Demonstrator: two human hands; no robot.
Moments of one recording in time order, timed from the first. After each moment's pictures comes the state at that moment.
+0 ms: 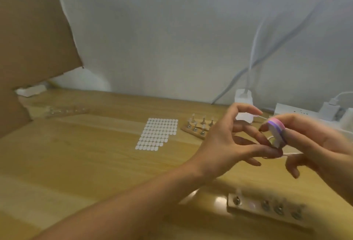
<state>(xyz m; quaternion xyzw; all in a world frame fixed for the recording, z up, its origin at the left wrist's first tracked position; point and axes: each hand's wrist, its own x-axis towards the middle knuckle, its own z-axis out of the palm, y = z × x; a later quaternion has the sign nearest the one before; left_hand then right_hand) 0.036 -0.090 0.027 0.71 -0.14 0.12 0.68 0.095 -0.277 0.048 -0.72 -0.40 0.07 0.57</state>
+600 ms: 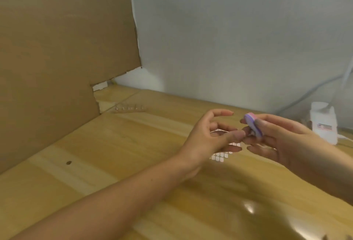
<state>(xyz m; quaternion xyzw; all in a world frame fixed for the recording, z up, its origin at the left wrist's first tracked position) -0.015 0.051 0.021 0.65 0.04 0.19 0.74 0.086 -0.114 0.047 -0.62 -0.34 0.30 0.64</state>
